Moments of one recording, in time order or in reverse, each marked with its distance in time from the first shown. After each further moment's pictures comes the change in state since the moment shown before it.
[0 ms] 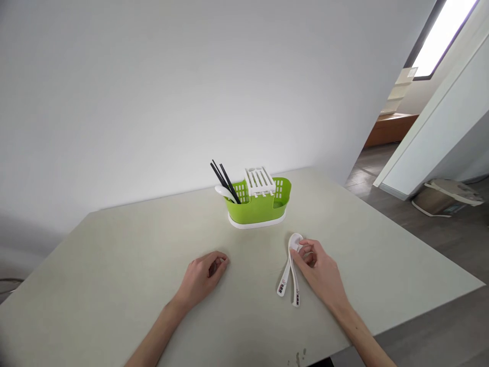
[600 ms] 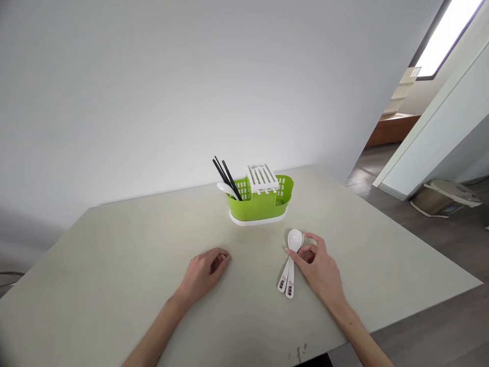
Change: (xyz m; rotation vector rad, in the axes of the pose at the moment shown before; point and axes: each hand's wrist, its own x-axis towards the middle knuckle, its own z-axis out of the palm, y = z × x) left_hand -0.002 0.001 0.001 0.022 0.013 0.026; right_hand -0.003 -0.004 0.004 -0.091 0.017 0.048
